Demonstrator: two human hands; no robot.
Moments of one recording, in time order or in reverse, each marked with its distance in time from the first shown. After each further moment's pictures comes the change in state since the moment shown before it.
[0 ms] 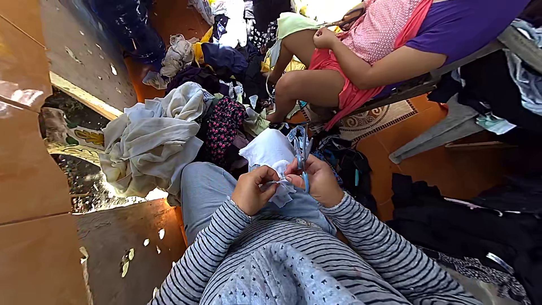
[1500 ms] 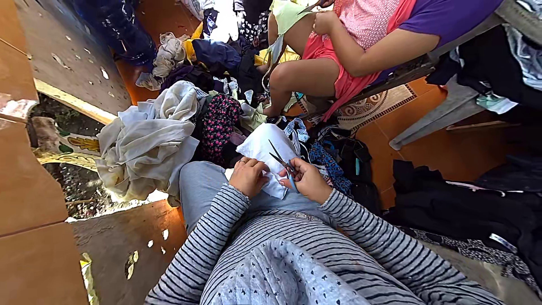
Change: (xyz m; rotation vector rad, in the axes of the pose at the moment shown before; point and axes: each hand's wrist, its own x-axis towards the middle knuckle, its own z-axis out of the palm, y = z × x) left_hand 0.020 -0.025 -0.009 0.522 -0.374 -0.212; right_hand -0.013 0.032 -0.005 -0.310 -0.060 0.302
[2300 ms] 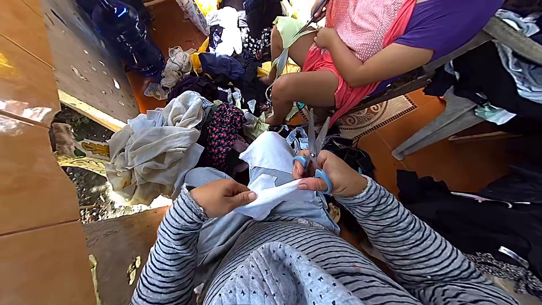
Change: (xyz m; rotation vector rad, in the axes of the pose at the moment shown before) left_hand -0.060 0.016 -0.111 -0.253 -0.390 0.065; right_hand 0.003 -0.078 -0.047 0.415 -0.417 -0.346
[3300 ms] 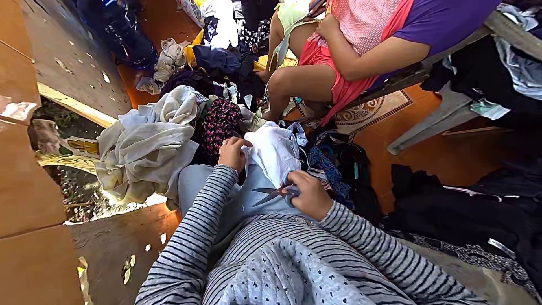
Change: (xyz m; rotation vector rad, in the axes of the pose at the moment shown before) left_hand 0.124 -0.087 0.027 0.184 0.711 -0.157; right_hand -0.038 0.087 0.033 -0.999 0.370 -0.014
